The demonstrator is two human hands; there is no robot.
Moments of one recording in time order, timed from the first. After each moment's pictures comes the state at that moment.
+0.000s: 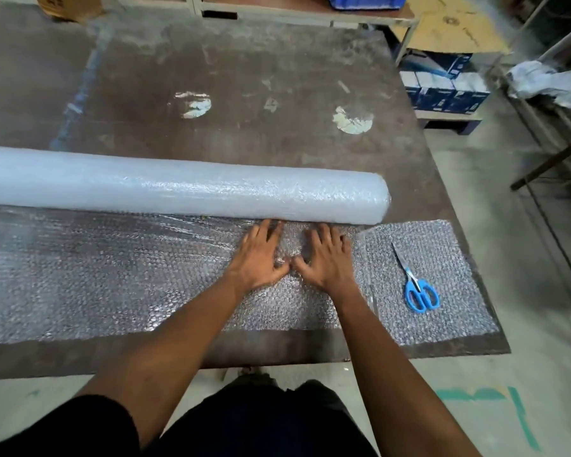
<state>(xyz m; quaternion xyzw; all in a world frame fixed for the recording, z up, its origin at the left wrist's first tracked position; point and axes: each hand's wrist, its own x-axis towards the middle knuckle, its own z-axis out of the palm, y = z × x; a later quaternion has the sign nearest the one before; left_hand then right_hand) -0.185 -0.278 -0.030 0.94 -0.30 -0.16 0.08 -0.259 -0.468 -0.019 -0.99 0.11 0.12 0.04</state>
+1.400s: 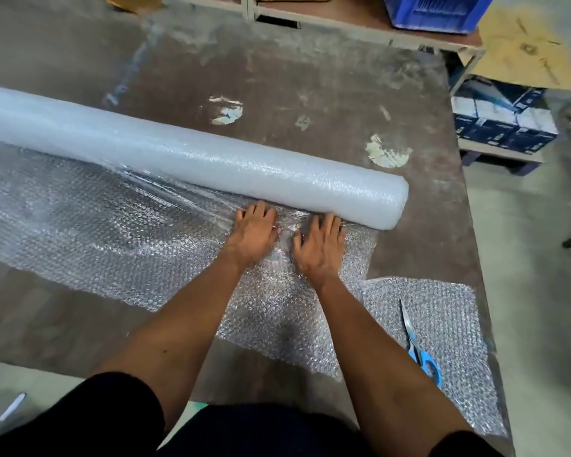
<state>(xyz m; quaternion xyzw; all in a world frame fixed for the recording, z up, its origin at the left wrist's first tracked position) -0.080 -0.307 -0.009 0.98 -0.20 -0.07 0.06 -0.134 -0.478 -0.017 -0.99 0.12 0.06 0.07</state>
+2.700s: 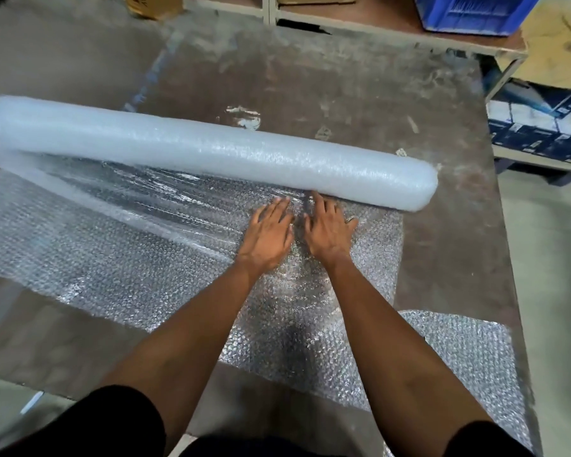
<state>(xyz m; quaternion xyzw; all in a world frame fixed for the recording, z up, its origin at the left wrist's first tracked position) -0.035 -0.311 -0.012 0.98 -0.20 -0.04 0.03 -0.032 -0.478 -0.010 -0.99 0.05 0.05 0.11</state>
